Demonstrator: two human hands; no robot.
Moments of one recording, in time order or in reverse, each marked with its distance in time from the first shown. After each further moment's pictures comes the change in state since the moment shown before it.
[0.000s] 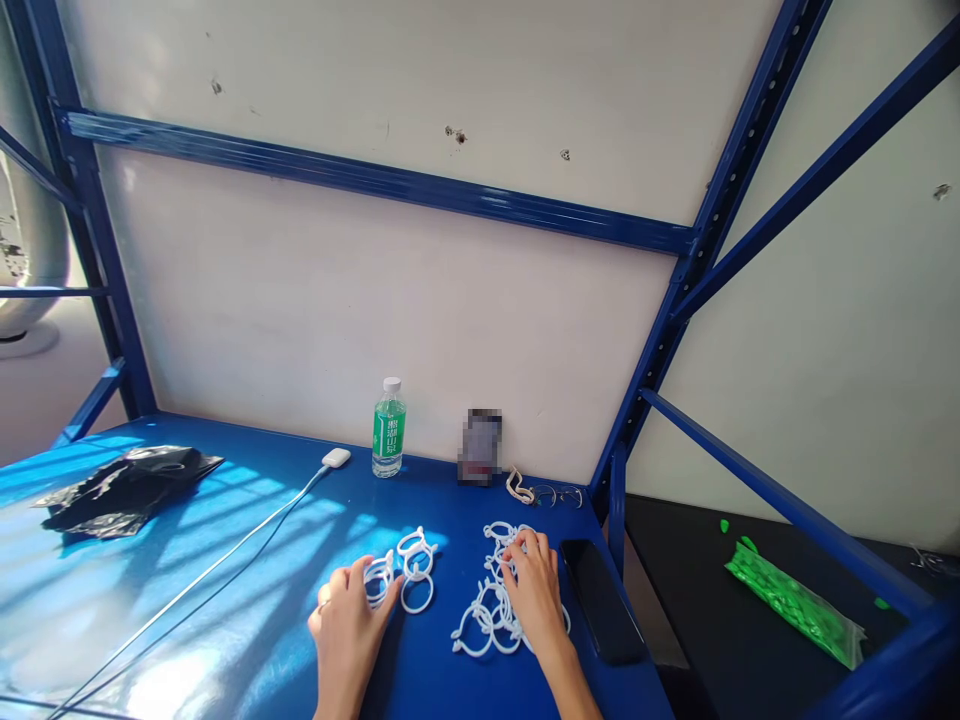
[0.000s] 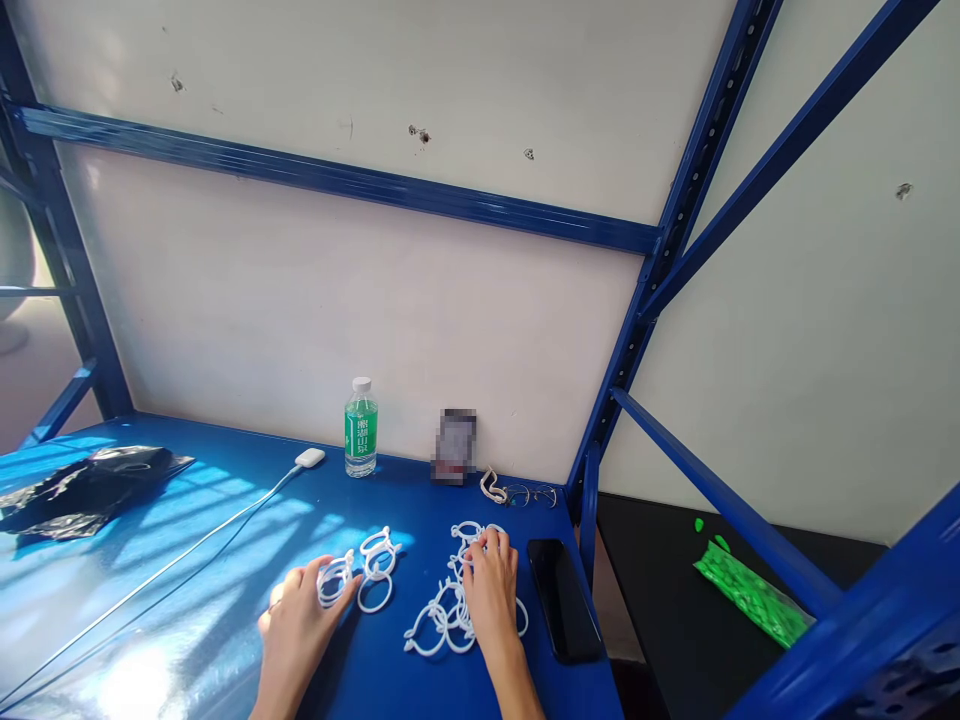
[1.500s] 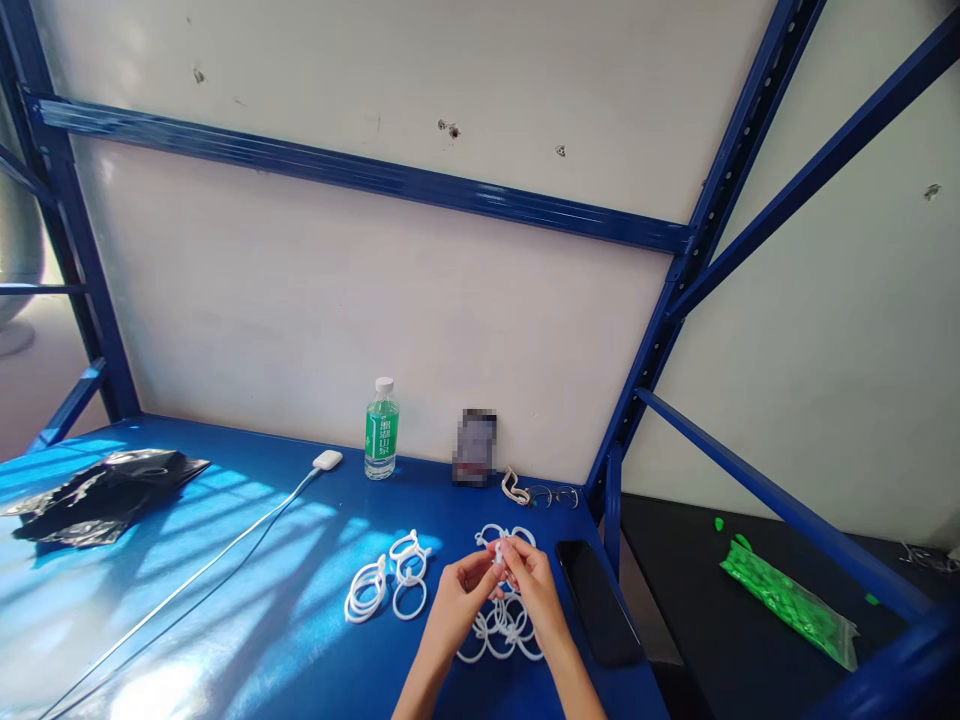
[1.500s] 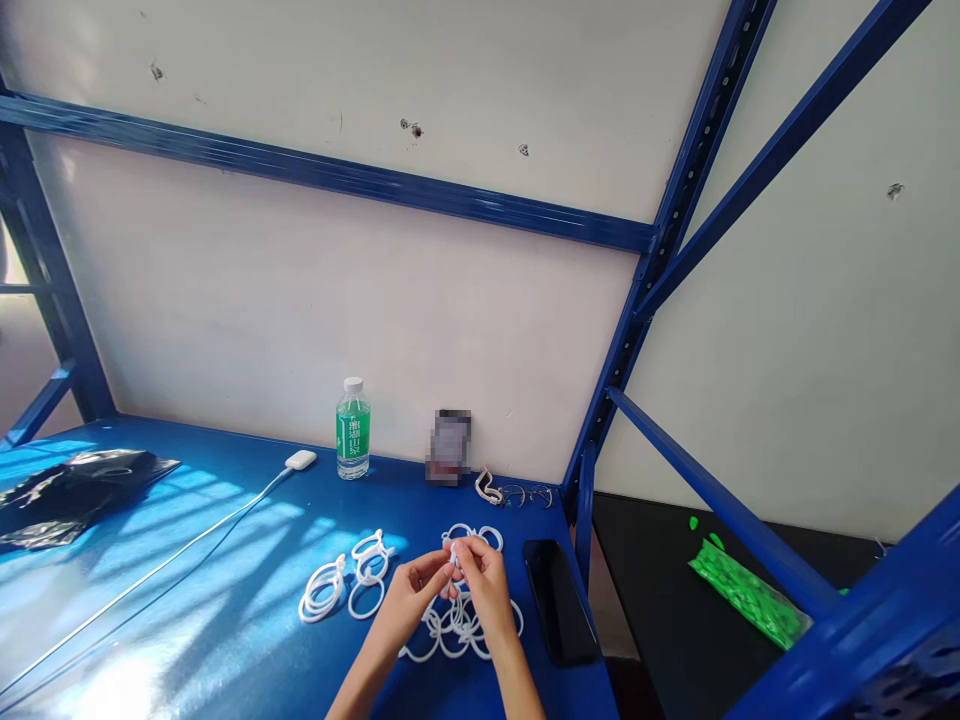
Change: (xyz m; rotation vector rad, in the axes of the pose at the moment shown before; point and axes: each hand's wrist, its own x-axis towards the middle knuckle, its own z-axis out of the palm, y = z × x) left_hand -0.028 0.118 0.005 -1.355 -0.720 0.200; right_hand 0.010 -0.017 -0.022 1.278 -0.165 0.367
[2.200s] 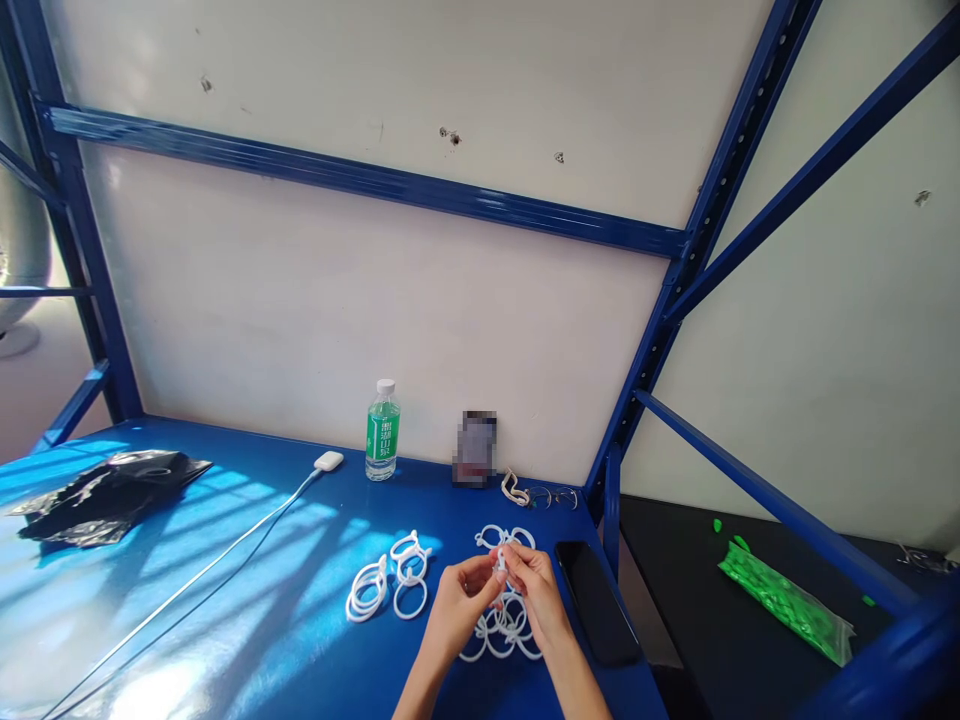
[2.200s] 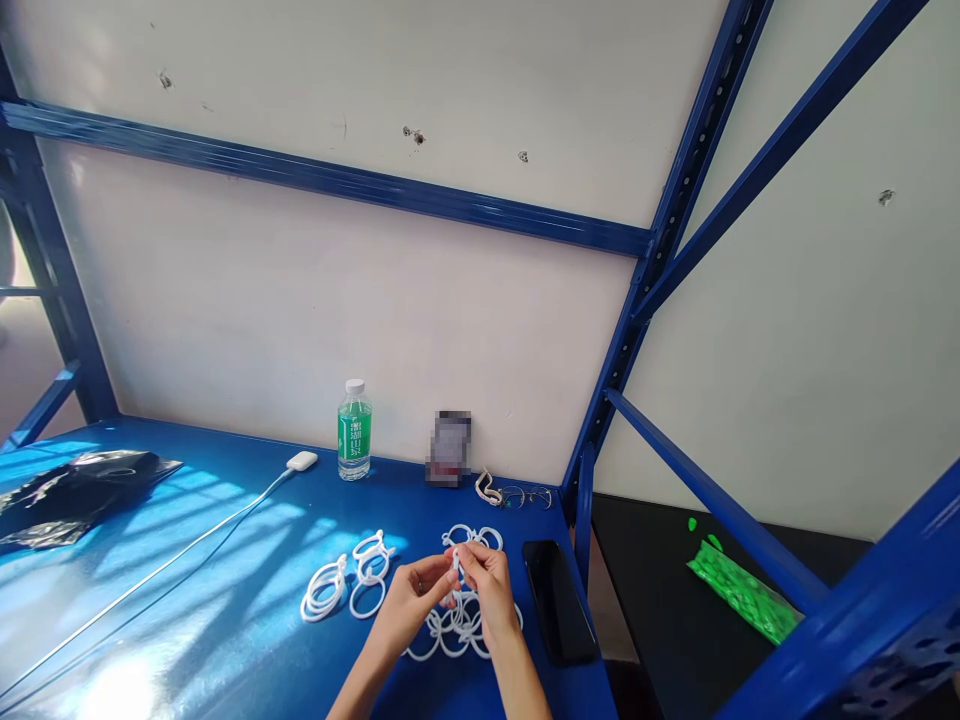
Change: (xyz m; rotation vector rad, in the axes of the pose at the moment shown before) left_hand -0.004 -0.006 0.001 0.015 -0.011 -0.010; right_hand 0.001 0.008 -0.007 0.044 -0.008 -0.044
